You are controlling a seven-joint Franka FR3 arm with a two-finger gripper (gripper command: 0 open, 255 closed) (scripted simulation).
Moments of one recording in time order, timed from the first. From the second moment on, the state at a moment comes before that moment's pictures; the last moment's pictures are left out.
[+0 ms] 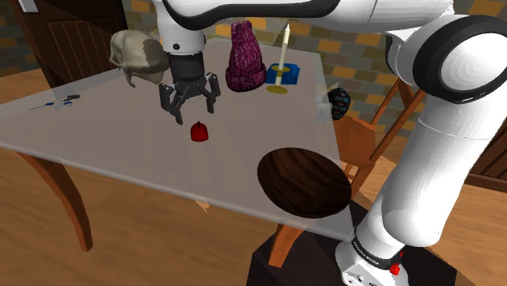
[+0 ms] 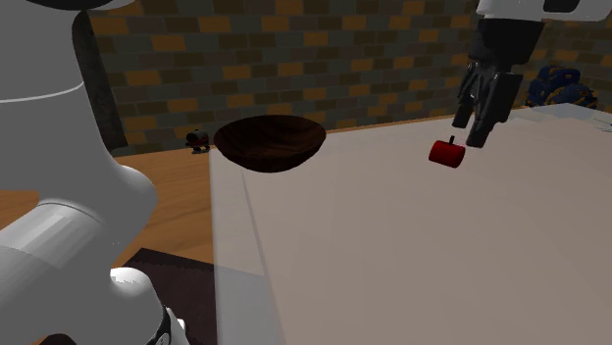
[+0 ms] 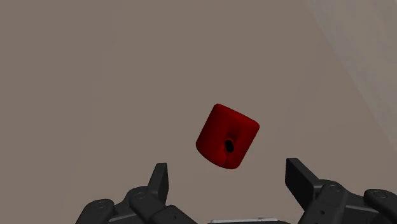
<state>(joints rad) 0.17 0.12 0.40 -1.55 -0.05 1.57 0.56</state>
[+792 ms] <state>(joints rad) 0.17 0.11 0.39 -1.65 -0.05 1.66 0.56</state>
